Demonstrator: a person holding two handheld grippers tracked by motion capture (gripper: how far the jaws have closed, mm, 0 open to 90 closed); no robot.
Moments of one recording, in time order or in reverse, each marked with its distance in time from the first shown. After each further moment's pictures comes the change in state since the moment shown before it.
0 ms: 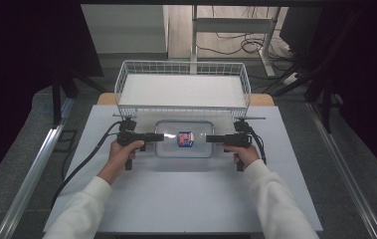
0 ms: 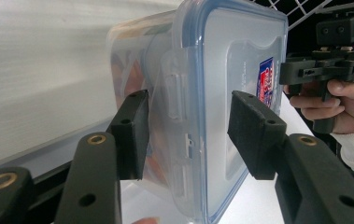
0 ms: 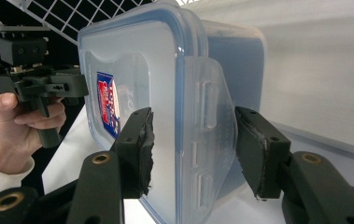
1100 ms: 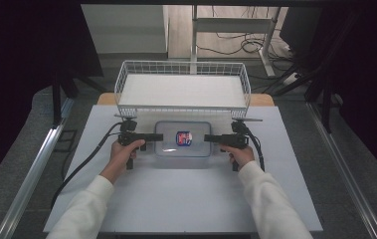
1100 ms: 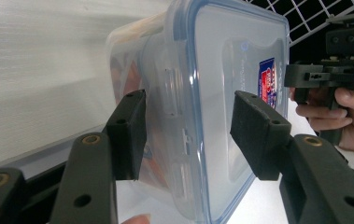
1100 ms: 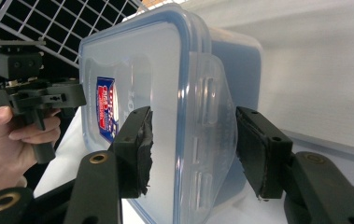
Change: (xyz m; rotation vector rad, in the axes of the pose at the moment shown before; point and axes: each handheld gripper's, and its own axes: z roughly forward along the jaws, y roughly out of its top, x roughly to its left) left arm 0.016 0.000 0.007 0.015 0.016 -0.060; right arm -0.006 -0.003 0.014 -0.029 -0.041 0.056
